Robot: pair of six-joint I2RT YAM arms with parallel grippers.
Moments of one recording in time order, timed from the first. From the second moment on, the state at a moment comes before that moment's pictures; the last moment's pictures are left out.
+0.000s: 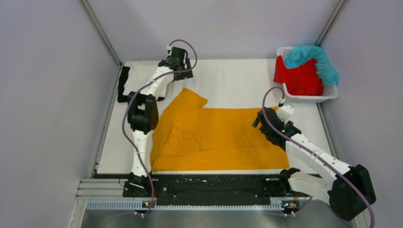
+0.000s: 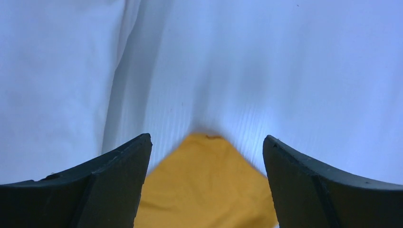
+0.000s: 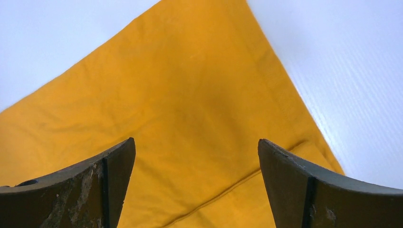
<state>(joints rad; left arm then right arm) -0.29 2.14 1.90 -0.58 -0.21 -0.46 0.52 1.02 0.62 -0.50 0.60 0.89</state>
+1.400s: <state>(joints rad) -0.32 2.10 1.75 -0.63 -0.10 -0.34 0.20 1.78 1.16 -0.46 0.61 0.71</state>
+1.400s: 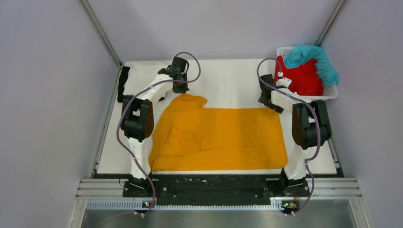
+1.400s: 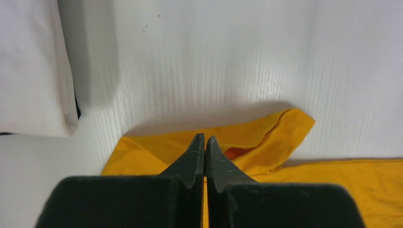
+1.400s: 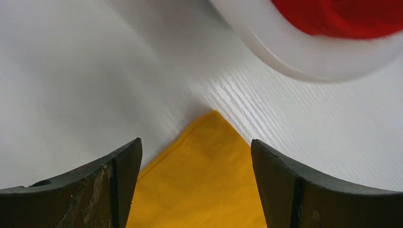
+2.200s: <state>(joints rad) -0.37 1.76 1.36 -0.52 -0.11 -0.38 0.19 1.90 1.21 -0.56 0.72 0.77</state>
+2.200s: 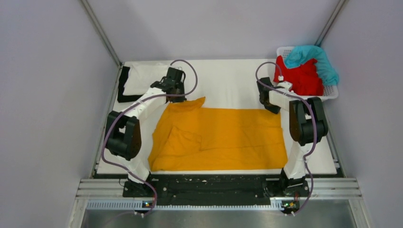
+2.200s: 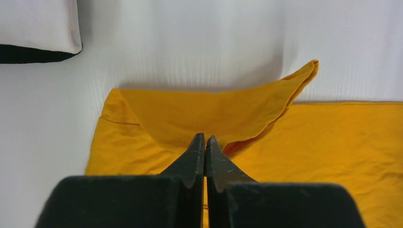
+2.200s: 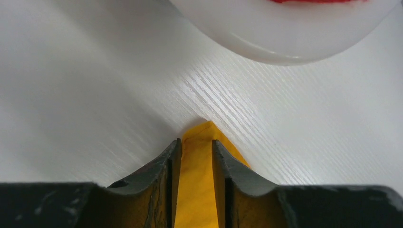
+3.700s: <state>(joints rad) -0.39 1.56 1.19 -0.47 -0.06 -0.39 0.18 1.91 1.23 -0.50 0.67 0.75</state>
